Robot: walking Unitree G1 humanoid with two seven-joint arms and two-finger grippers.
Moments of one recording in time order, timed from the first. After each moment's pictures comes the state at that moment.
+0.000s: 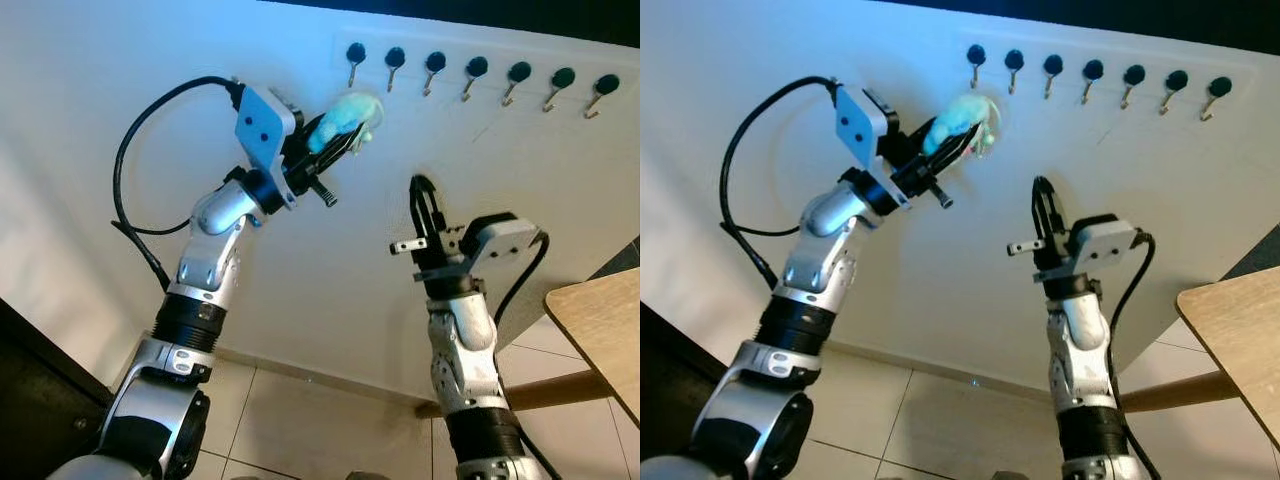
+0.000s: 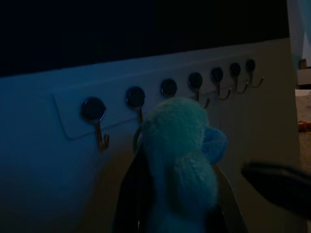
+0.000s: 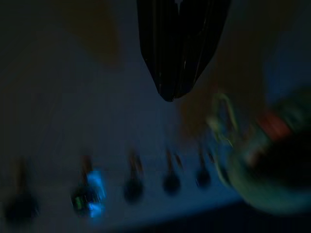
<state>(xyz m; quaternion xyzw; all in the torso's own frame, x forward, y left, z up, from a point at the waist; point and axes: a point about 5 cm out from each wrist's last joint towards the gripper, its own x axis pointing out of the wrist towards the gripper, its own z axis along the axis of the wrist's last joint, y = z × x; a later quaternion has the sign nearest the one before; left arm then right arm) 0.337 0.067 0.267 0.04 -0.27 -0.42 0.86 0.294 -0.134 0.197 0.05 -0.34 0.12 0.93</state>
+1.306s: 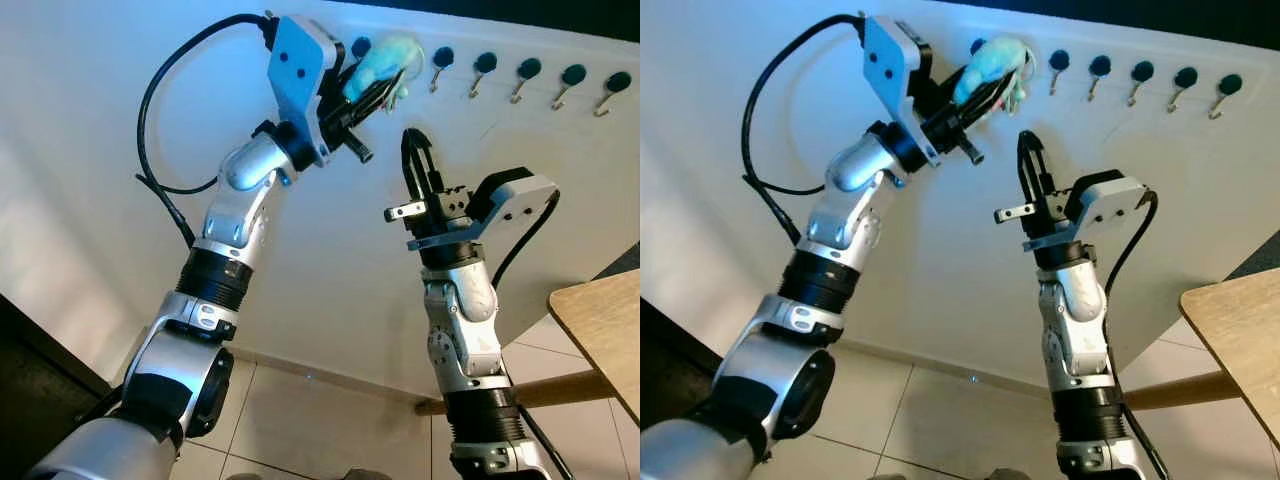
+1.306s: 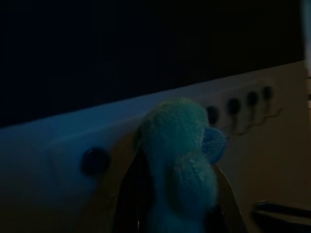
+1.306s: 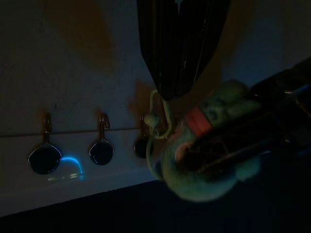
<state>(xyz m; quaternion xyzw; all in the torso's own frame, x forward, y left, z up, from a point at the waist) 0.356 0.042 0.300 0.03 -0.28 -0.41 0.87 0.296 -0.123 0.222 0.08 -0.35 0.16 0.92</state>
